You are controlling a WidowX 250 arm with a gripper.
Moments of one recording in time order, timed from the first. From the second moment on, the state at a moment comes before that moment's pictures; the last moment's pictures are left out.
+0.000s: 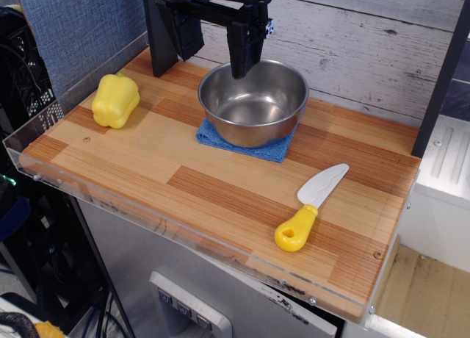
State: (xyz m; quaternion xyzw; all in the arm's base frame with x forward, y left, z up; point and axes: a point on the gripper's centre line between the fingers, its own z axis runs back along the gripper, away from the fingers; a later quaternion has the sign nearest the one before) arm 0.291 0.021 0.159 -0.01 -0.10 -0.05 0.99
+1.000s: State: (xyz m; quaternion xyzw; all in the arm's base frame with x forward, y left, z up) arm 0.316 0.127 0.131 0.01 -0.07 -0.03 1.00
